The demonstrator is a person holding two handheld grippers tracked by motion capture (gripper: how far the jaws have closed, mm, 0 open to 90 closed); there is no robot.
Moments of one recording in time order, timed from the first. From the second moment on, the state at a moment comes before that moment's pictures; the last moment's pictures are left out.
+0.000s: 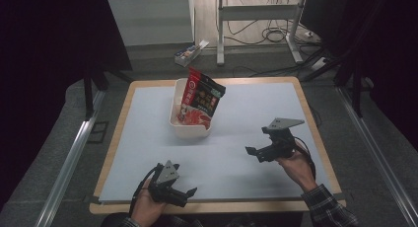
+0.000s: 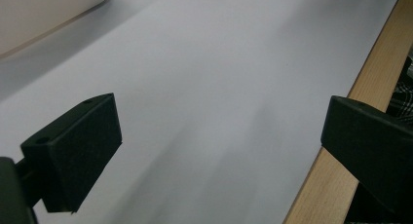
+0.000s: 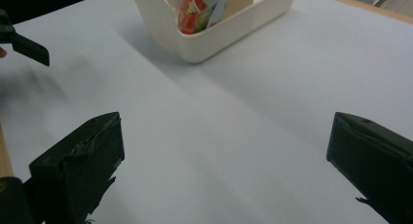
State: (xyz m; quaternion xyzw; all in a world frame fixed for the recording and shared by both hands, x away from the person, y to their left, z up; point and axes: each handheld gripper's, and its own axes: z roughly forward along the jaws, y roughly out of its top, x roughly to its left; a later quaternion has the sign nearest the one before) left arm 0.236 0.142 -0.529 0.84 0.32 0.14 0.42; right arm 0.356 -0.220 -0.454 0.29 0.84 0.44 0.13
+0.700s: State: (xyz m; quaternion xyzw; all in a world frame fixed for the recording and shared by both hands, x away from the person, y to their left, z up) left arm 0.239 0.144 -0.531 0.84 0.33 0.15 0.40; right arm 0.319 -0.259 -0.502 0.33 0.86 0.37 0.15
